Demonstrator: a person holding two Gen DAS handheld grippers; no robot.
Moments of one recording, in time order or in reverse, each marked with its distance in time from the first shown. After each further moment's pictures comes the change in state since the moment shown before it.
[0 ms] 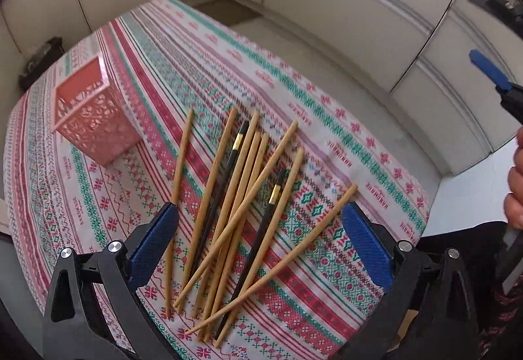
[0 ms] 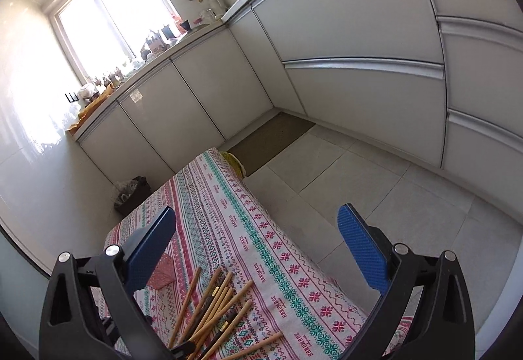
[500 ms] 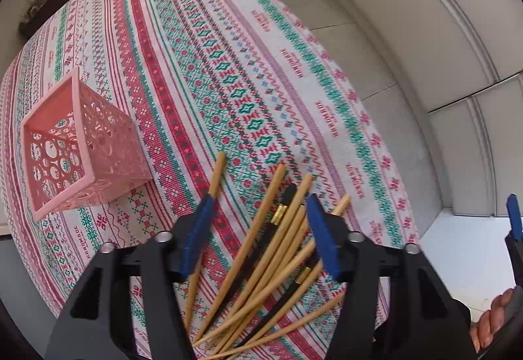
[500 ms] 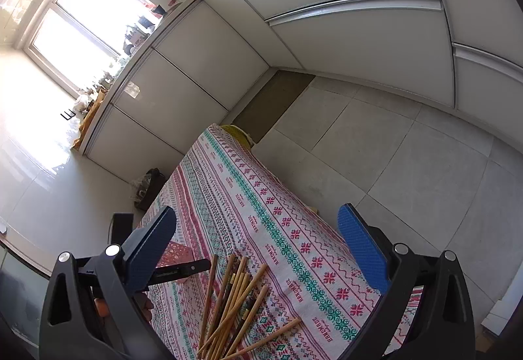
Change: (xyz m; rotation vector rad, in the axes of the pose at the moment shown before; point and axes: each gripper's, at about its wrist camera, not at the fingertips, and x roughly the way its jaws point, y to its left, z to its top) left arm 0.060 0.058 0.105 -0.228 0.272 0.045; right arm 0.037 -0.034 0.006 0.193 0.179 0.063
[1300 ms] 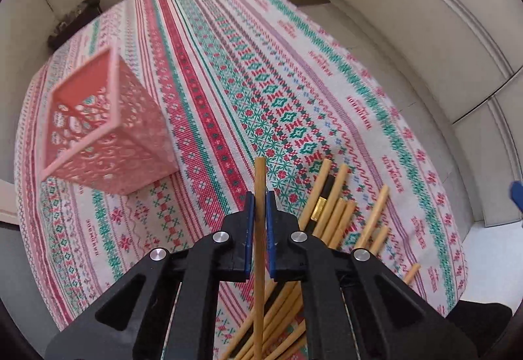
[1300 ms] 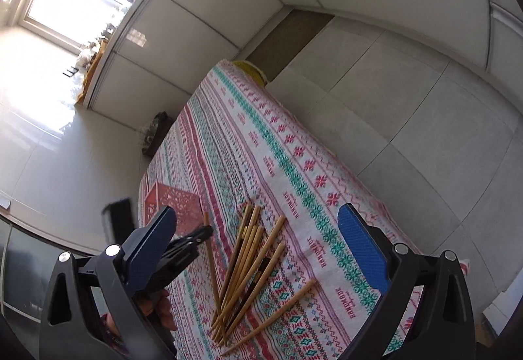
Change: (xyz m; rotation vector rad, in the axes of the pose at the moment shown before) left arm -0.039 0.003 -0.069 0.015 -0.248 0.107; right arm 0.060 0.013 -0.023 -0.021 0.309 0.059
